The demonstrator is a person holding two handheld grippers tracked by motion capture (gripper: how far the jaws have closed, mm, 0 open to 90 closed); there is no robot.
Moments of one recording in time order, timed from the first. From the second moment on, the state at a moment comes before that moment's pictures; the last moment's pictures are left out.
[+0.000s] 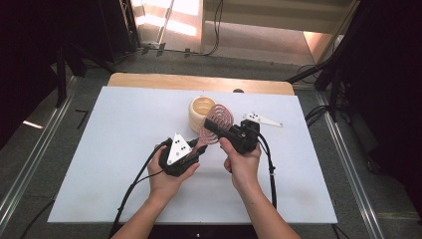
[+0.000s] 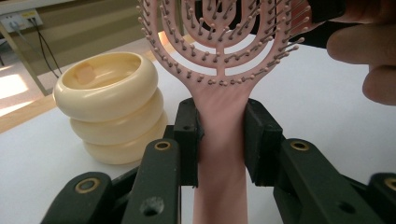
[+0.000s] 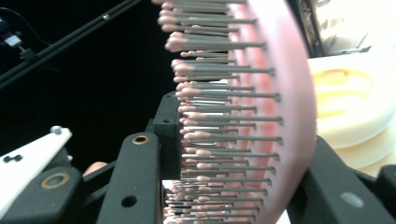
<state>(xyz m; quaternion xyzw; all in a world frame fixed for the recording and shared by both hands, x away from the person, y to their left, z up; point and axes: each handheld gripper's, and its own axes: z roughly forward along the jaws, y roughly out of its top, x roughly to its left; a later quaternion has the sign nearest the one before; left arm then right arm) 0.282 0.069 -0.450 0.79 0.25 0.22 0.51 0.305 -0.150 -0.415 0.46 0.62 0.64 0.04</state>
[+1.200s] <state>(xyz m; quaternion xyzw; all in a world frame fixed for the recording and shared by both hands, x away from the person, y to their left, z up) 0.277 0.115 -0.449 0.76 0.27 0.18 0.56 0.299 -0.148 -0.403 0.40 0.66 0.63 0.12</state>
